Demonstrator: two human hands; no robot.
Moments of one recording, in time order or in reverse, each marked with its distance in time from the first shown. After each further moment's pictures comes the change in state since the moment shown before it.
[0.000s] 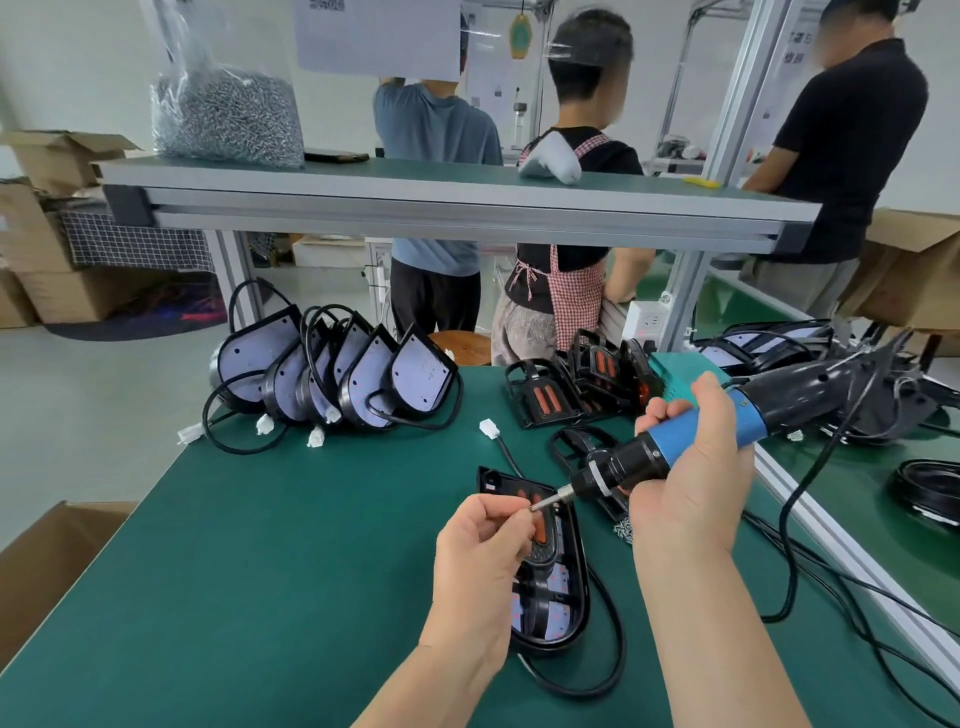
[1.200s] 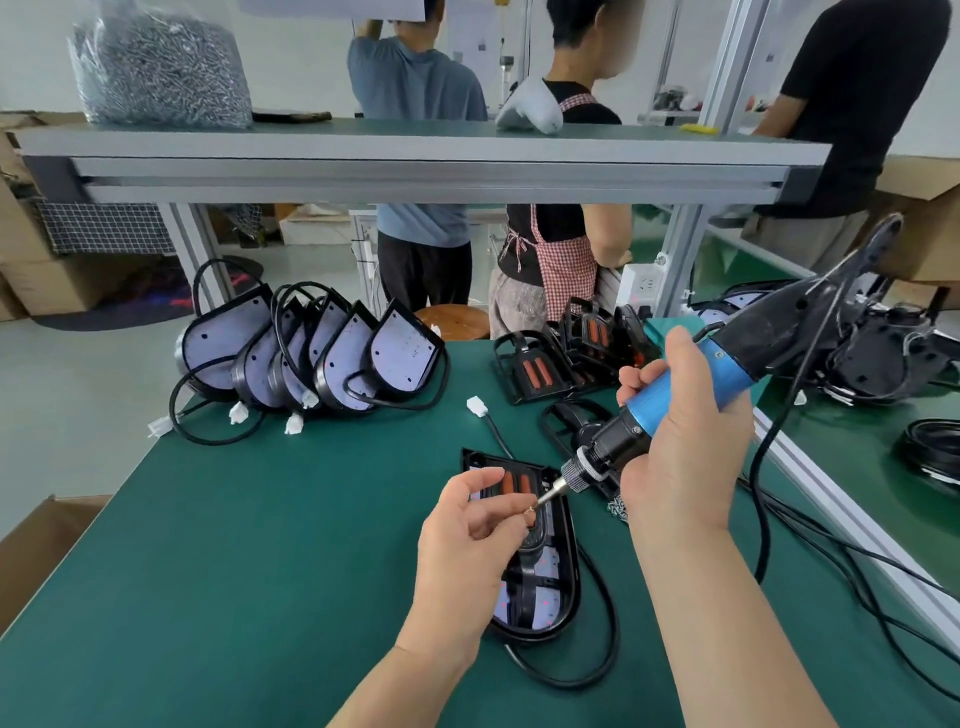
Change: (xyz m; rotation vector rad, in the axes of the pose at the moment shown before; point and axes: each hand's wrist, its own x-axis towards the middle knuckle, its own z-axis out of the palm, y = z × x) left_hand 0.012 -0.013 -0.009 0.365 -0.086 0.072; right_hand 0.008 0.001 0.000 -0.157 -0.101 -0.097
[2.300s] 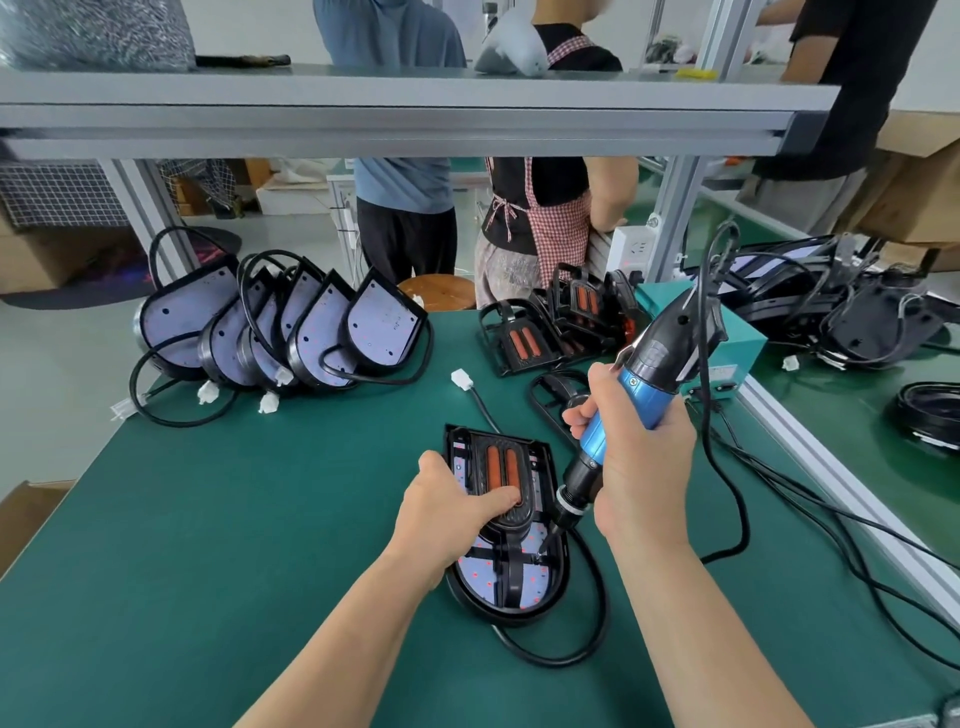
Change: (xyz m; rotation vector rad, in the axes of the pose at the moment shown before) left_hand 0.052 -0.015 -0.008 0.565 0.044 -0.241; right_hand -0.007 0.044 -0.034 -0.214 -0.085 0.108
